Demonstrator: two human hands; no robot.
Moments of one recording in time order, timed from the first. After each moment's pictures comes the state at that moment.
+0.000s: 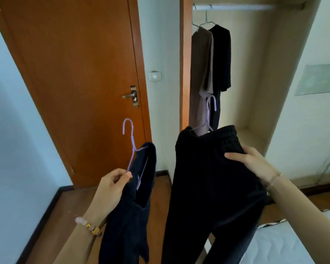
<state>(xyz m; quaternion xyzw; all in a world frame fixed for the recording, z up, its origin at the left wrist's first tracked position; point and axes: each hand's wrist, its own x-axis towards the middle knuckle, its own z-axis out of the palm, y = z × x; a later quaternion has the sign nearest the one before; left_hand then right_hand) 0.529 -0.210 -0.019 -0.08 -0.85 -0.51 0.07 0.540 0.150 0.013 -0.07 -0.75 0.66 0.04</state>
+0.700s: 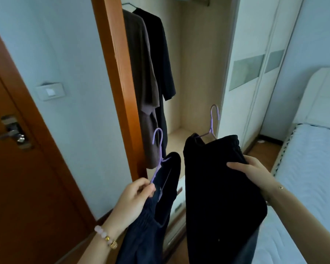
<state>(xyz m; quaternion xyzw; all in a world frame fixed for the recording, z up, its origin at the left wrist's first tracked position) 0.156 -0.044 -0.036 -0.39 -0.76 -0.50 -0.16 0.338 0.223 -0.022 -0.29 -0.67 0.65 0.20</state>
